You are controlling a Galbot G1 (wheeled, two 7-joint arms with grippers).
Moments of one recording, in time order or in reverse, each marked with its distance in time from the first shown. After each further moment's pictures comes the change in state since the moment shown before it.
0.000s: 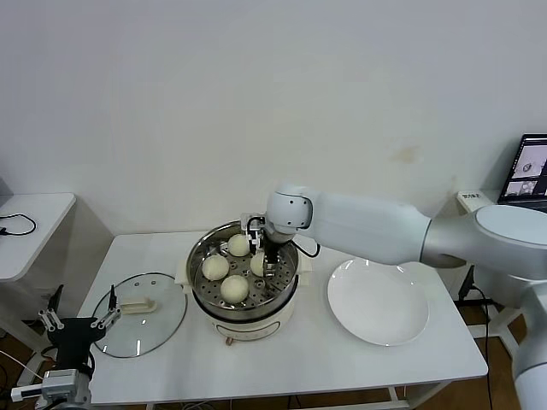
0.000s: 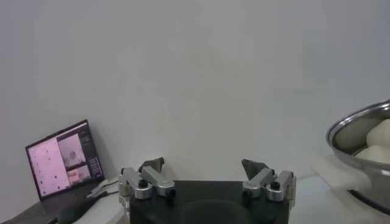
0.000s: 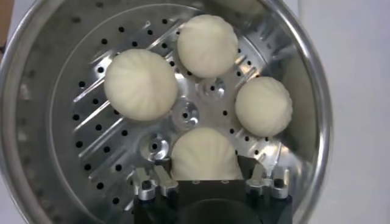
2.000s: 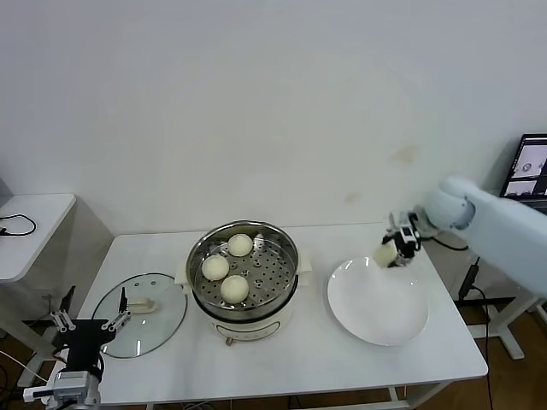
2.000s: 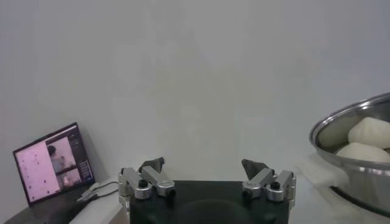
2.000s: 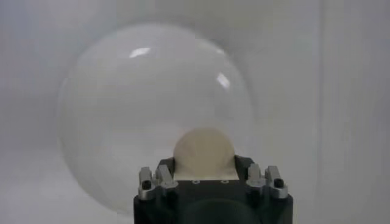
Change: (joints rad) left arm 0.005 0.000 0.047 -0.001 0.027 -0.001 -0.001; right arm -0.027 -0.574 0.164 0.107 -0.349 0.371 -0.279
